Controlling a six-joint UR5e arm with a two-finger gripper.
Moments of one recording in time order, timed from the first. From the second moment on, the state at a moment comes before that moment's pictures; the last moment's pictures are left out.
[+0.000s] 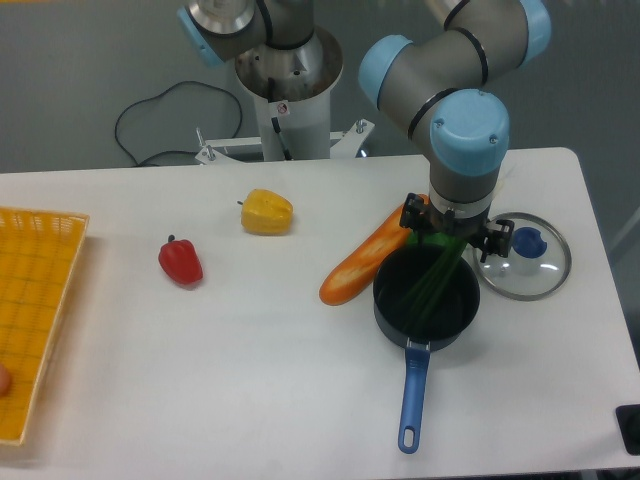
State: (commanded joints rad) arm 2.64 -1.91 -1.49 -1.30 1.70 0.99
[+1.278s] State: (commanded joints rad) arm 2.67 -1.90 -1.54 -1.26 1.59 0.97
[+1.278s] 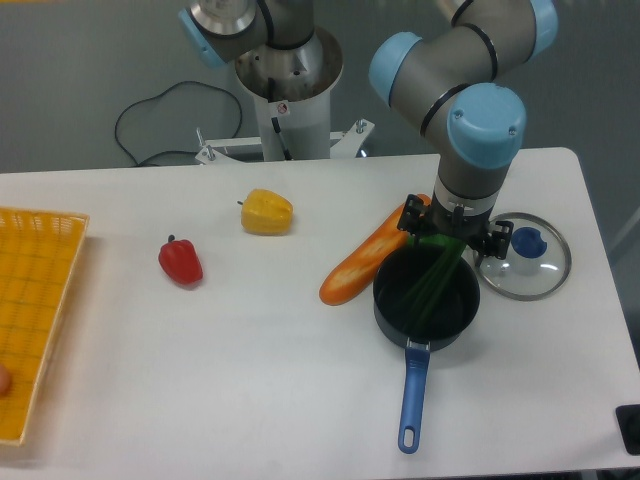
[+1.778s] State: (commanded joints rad) arm 2.69 -1.90 -1.54 -1.14 1.56 0.86
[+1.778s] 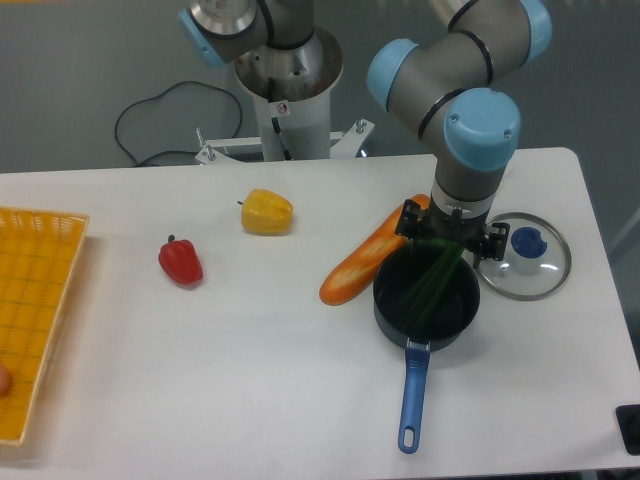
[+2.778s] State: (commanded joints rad) arm 2.89 -1.98 -1.50 -1.13 1.58 1.13
